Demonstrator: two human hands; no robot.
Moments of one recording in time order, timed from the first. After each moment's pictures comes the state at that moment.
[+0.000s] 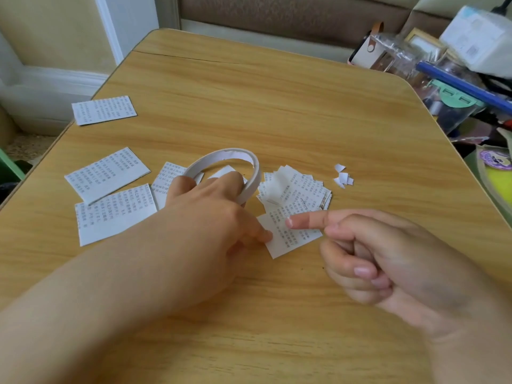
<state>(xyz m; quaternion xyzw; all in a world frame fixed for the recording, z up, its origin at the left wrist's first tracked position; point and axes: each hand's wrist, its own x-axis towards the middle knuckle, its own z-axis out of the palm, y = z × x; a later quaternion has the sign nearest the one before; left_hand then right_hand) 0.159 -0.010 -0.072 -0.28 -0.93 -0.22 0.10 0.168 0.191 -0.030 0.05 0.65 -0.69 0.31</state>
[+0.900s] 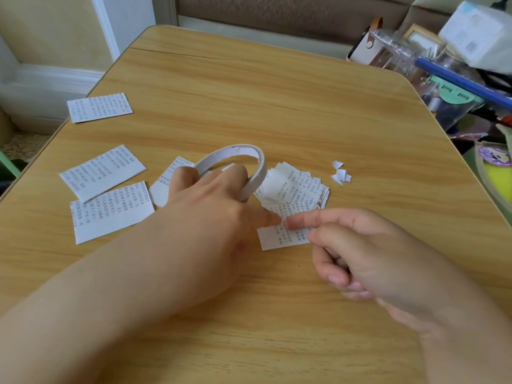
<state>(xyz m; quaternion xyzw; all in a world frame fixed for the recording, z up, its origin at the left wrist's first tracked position) 0.159 -0.005 -0.070 -0.28 -0.93 -0.16 0.16 0.170 0.182 -0.032 0.07 0.78 -0.56 0.27</state>
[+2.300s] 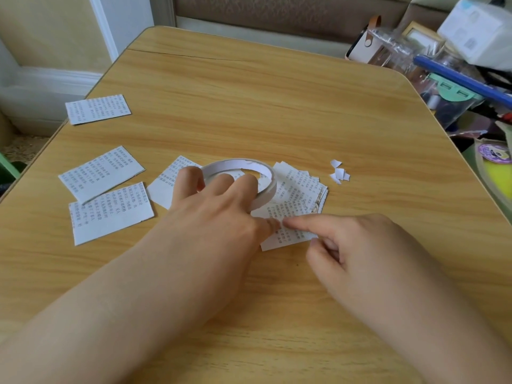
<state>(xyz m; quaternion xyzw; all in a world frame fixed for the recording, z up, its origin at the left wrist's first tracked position) 0.165 0.005 -0.069 -0.29 -0.95 -0.04 0.14 0.181 0.182 -0.037 -0.12 0.98 -0.14 0.03</state>
